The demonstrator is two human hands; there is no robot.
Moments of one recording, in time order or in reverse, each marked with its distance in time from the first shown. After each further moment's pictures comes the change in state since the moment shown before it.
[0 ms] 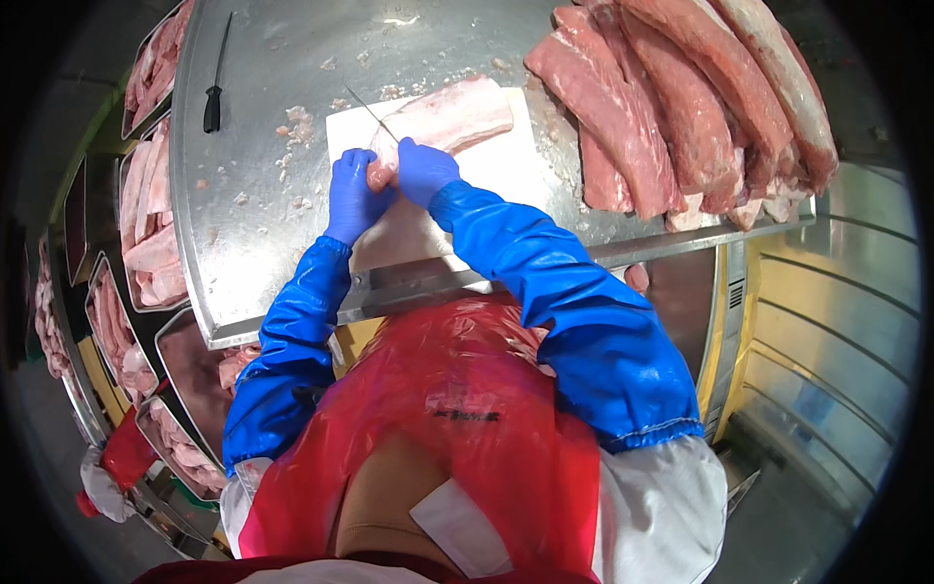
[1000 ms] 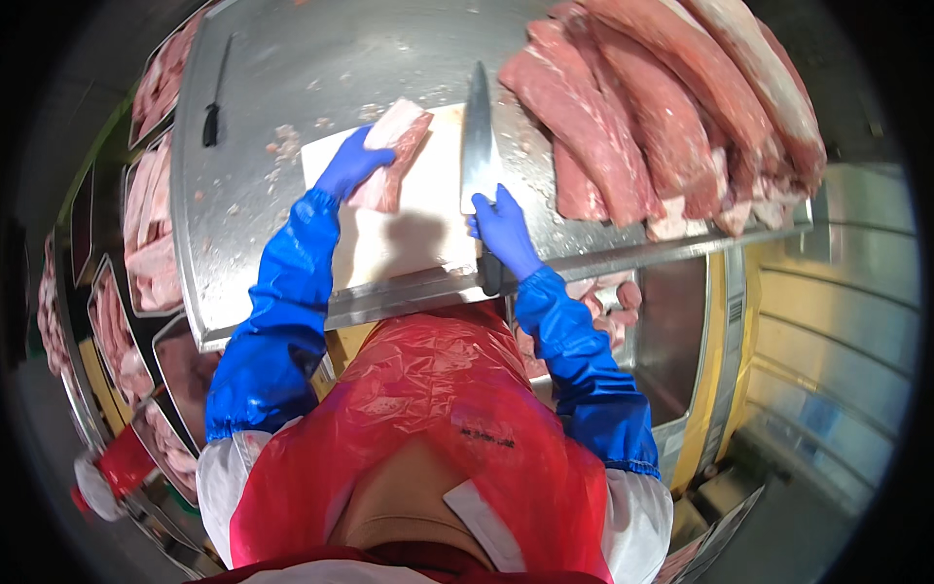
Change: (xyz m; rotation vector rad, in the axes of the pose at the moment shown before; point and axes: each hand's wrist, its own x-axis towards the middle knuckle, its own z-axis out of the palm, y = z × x) left_hand 0.069 0.008 0.000 -0.815 -0.263 -0.422; right_hand -0.112 0.086 -0.032 1.117 0.213 0.320
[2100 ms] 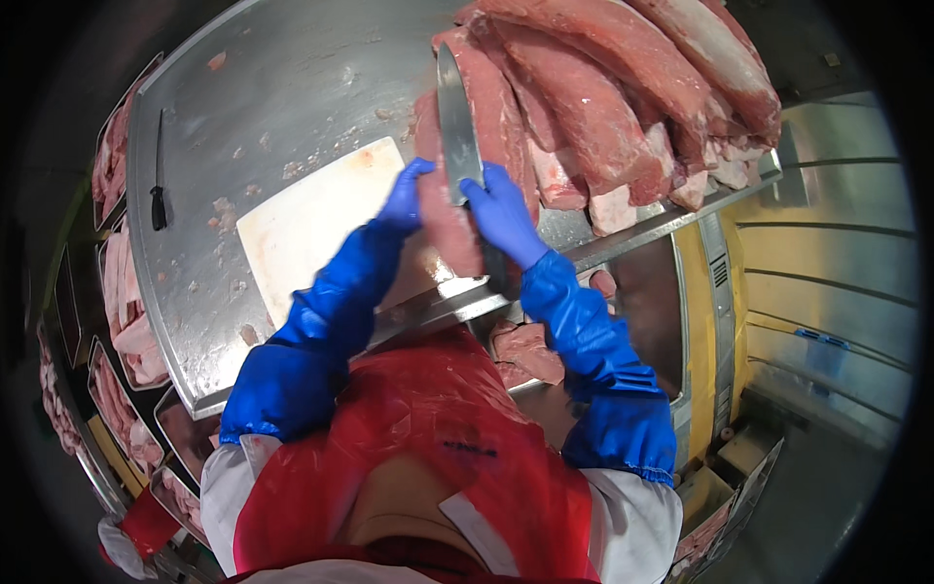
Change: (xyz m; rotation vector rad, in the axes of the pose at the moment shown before) left_hand 0.070 0.051 0.227 -1.190 -0.556 -0.347; right_hand 0.031 -0.061 -0.131 -0.425 0.230 -0.296
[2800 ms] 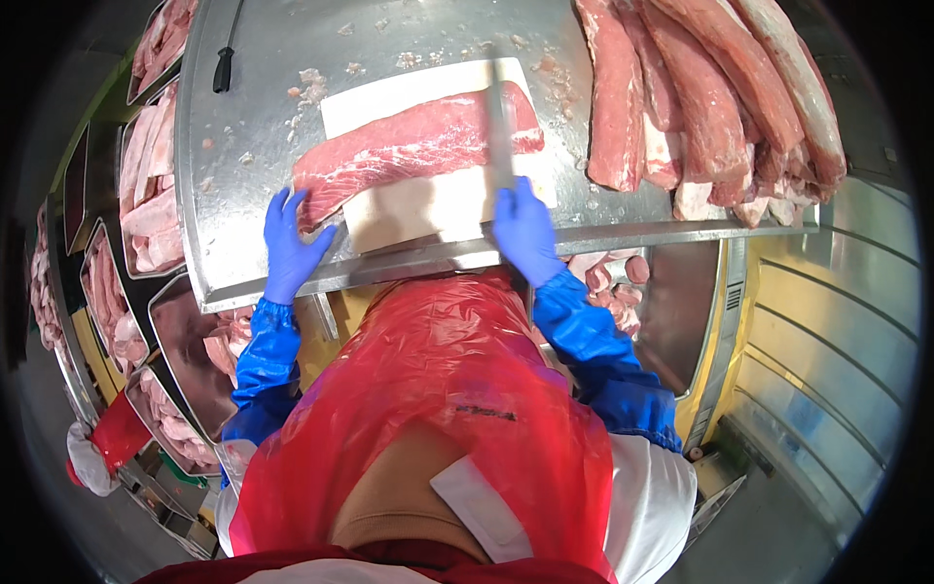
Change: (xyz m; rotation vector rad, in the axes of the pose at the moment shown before) left_hand -0.416 0.035 -0.124 1.930 1.010 0.482; right_hand -0.128 -0.032 0.152 -0.291 -0.100 0.015
